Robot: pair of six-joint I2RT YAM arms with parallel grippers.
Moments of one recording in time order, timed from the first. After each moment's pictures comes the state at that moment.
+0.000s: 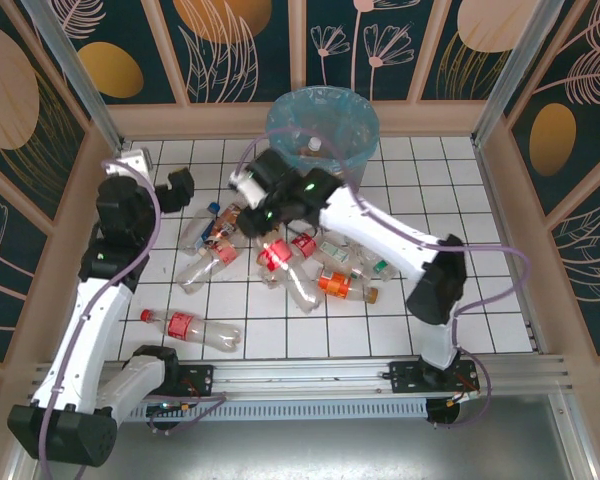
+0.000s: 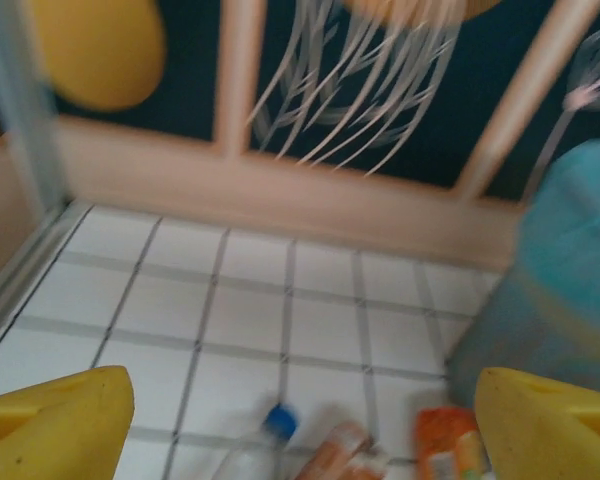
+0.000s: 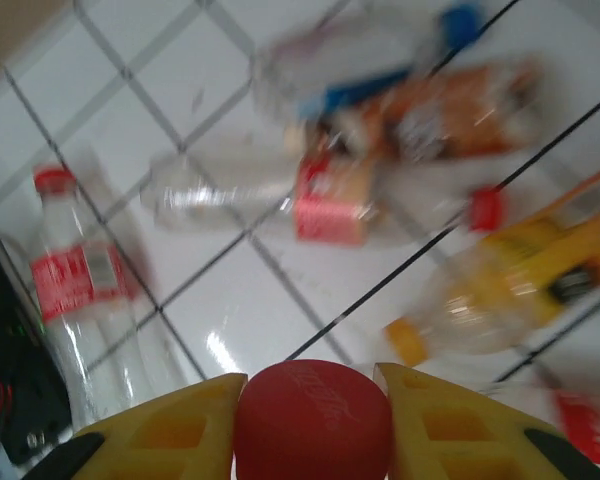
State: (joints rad) left arm -0.13 0.97 1.02 -0.27 -0.04 -0.27; right arm 0.94 1.88 1.97 -0.90 -0.14 0.12
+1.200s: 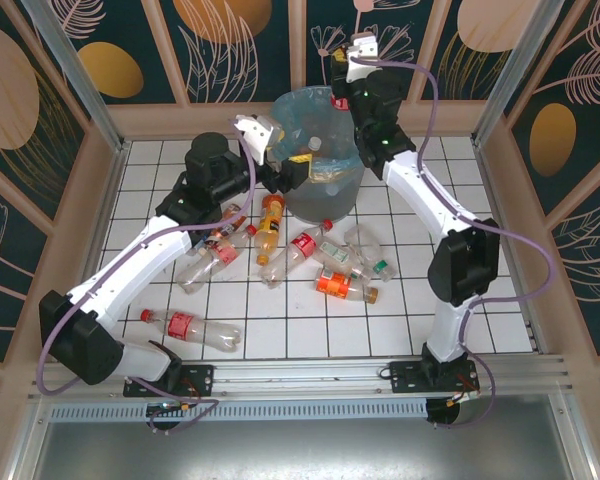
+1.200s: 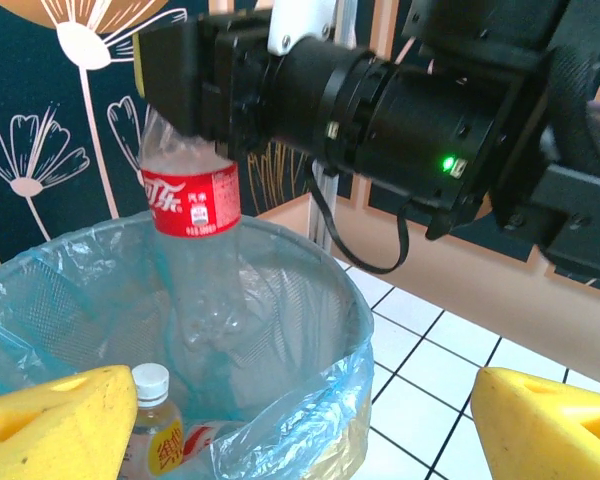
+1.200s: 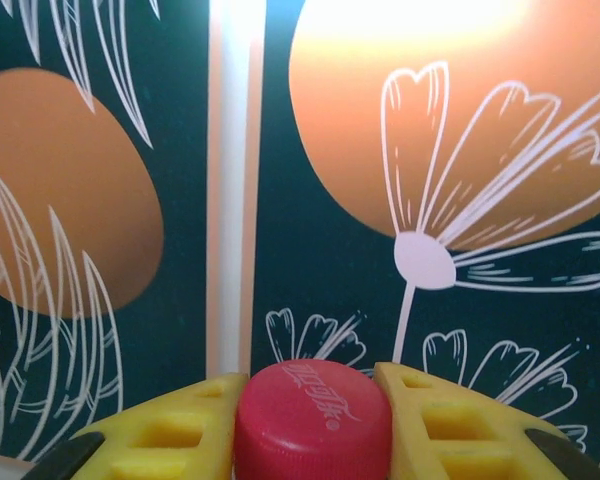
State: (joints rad) left arm -0.58 1.40 1.29 0.05 0.33 -0.06; right arm 0.44 1.89 1.78 0.30 0.22 -0.14
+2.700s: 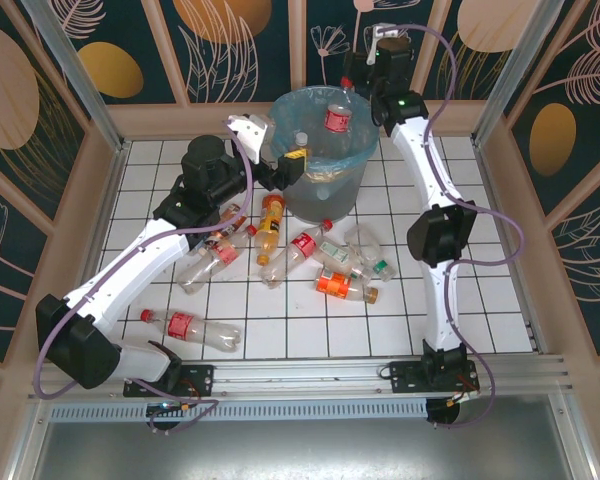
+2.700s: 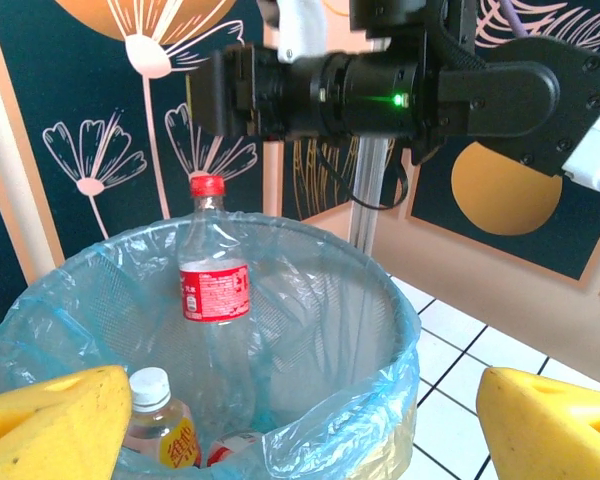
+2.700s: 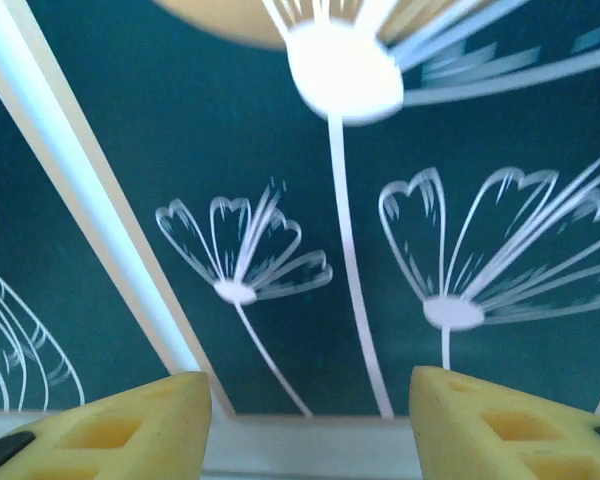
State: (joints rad) left arm -0.58 1.38 1.28 0.06 0.23 -0.06; right arm 0.29 2.29 2.52 -0.42 0.07 0.18
